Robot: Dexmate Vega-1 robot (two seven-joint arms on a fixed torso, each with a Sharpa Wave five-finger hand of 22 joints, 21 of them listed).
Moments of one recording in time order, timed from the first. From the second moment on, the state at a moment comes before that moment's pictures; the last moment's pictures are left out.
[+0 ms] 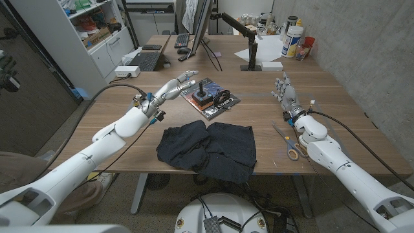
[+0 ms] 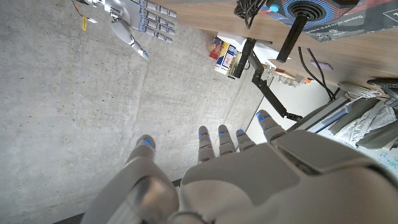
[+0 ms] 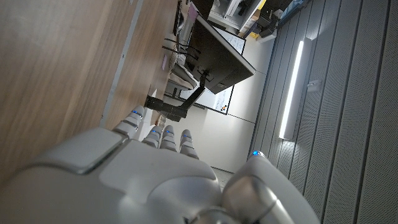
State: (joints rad) left arm 0.83 0.77 0.44 -1.49 0.06 -0.58 0.05; left_hand 0.12 0.00 0.39 -0.07 0.18 0.08 -0.12 0.20 0.17 -0.05 -0.02 0.23 0.19 -0.15 -0.02 0.19 0.18 -0.05 0.15 0.20 0.17; right arm -0.88 -0.56 -0.34 -1.36 0.65 0.28 0.00; right_hand 0.04 -0.06 0.11 0.11 0.24 -0.03 0.00 0.19 0.18 -0.07 0.08 0.19 0.19 -0.15 0.02 0.19 0.20 0.04 0.10 0.19 0.17
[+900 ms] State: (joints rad) left arm 0.79 0.80 0.45 -1.50 0.17 -0.64 0.03; left_hand 0.13 0.00 0.40 -0.07 0.18 0.09 -0.12 0.20 0.18 -0.04 -0.02 0.23 0.19 -0.15 -0.02 0.19 0.18 -0.04 0.15 0.20 0.17; right arm -0.89 -0.56 -0.34 -1.37 0.65 0.28 -0.01; right_hand 0.04 -0.06 0.11 0.11 0.24 -0.03 0.00 0.19 0.18 -0.07 0.08 0.19 0.19 -0.15 0.02 0.19 0.20 0.04 0.10 0.19 0.17
